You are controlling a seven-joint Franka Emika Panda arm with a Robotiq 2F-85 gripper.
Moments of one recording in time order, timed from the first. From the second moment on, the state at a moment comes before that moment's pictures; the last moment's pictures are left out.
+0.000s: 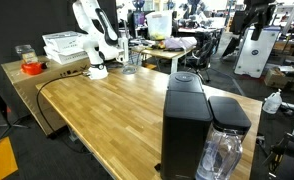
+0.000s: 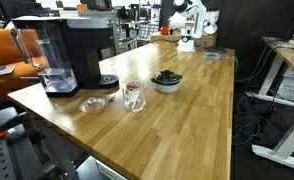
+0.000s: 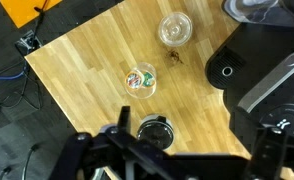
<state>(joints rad) 0.00 -0.44 0.15 -2.27 -0.06 1.88 0.39</state>
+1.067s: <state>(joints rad) 0.01 -0.38 0.09 -2.18 0.05 1.87 0.23</state>
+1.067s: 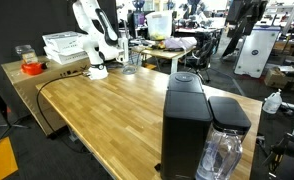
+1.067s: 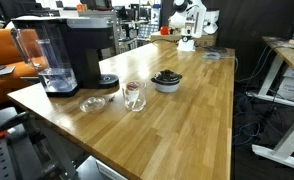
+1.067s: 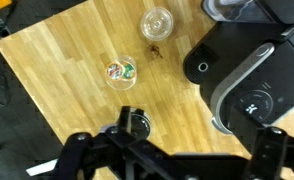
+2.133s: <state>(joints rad) 0.01 -0.08 -0.07 -1.84 0.42 1.68 -0.18</state>
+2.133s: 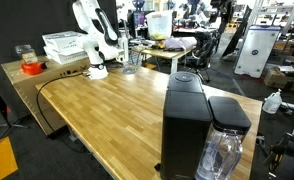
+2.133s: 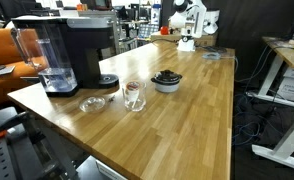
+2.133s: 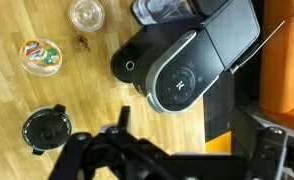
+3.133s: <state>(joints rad) -0.08 0.11 -0.12 -1.70 0.67 1.47 -0.57</state>
